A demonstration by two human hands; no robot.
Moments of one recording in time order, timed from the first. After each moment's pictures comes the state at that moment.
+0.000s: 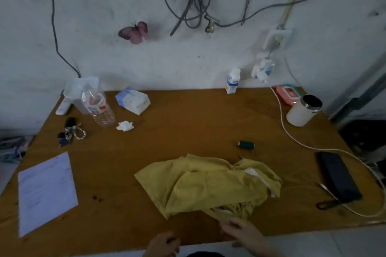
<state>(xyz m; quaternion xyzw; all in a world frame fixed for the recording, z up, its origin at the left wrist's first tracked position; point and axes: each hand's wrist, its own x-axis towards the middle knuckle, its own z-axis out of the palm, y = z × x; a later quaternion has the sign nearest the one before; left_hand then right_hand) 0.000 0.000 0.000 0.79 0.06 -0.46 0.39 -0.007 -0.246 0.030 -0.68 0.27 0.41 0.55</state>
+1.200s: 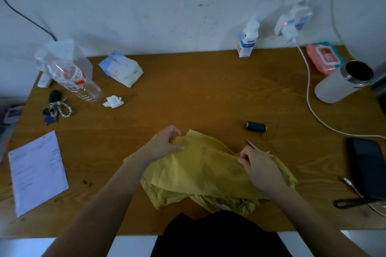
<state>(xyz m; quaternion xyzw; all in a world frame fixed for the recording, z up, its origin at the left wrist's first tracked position) 0.225 -0.058 0.042 0.85 -0.03 -0.37 0.37 0.129 -0.322 0.024 -0.96 0.03 0.19 0.22</state>
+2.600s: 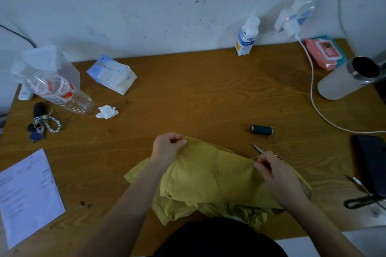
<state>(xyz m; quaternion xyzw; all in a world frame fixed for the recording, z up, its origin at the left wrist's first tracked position) 0.242 -0.070 0.018 0.86 0.10 -0.23 0.44 0.123 -0.316 0.052 -0.92 0.14 0.15 0.33</state>
